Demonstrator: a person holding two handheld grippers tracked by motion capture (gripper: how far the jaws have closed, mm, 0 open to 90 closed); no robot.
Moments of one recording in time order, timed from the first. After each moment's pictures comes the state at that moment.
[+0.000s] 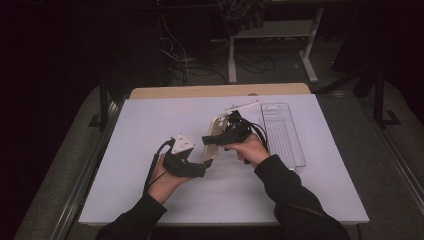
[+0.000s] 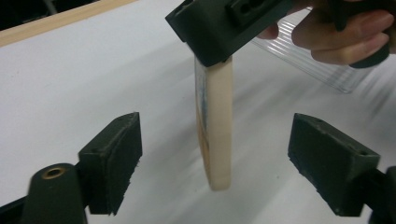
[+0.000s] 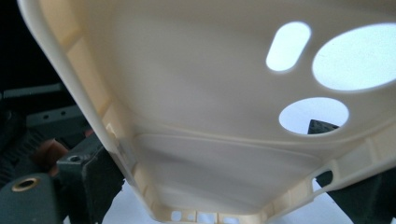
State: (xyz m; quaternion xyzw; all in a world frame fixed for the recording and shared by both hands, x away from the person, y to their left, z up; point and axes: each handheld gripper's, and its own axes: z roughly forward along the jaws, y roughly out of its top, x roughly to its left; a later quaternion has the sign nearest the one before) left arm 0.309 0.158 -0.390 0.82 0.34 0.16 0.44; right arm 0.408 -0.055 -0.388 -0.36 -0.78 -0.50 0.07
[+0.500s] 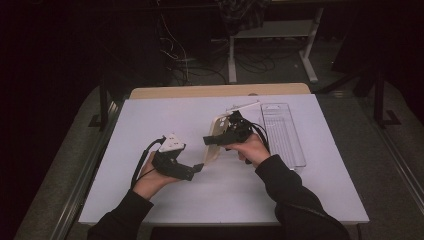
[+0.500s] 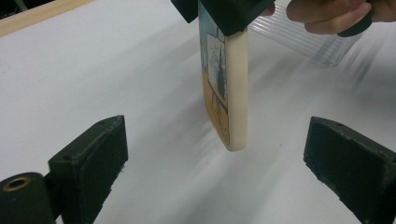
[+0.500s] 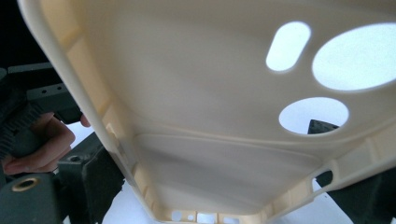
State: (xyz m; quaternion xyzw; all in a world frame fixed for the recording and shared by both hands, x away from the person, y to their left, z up) left arm 0.313 0.183 -0.390 0.84 0.31 0.14 0.43; right arm 0.408 -0.058 -0.390 -0.36 -0.79 -0.50 0.07
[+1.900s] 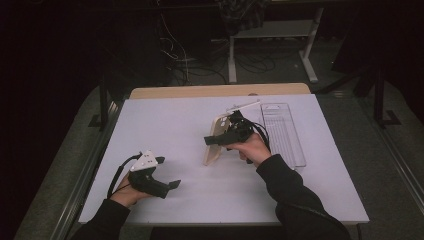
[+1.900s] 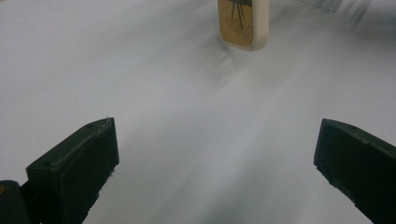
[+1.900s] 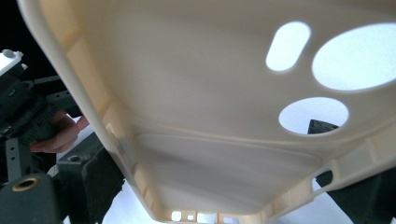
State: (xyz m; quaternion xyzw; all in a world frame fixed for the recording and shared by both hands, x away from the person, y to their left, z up) left arm 0.291 0.252 -0.423 0.84 0.28 0.14 0.43; right arm 0.409 -0.060 -0.389 -0.36 -0.79 -0.49 0.06
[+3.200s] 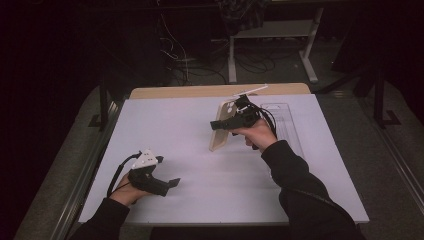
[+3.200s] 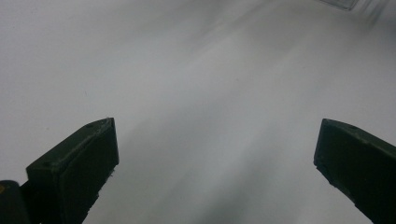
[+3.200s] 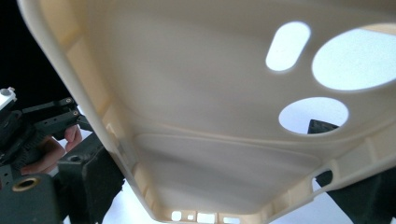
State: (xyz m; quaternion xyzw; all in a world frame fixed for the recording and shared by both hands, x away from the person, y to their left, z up) left arm 0.293 0.253 -0.424 0.84 0.30 0.14 0.42; right arm 0.435 -0.078 -0.357 -0.38 -0.79 -0.48 0.04
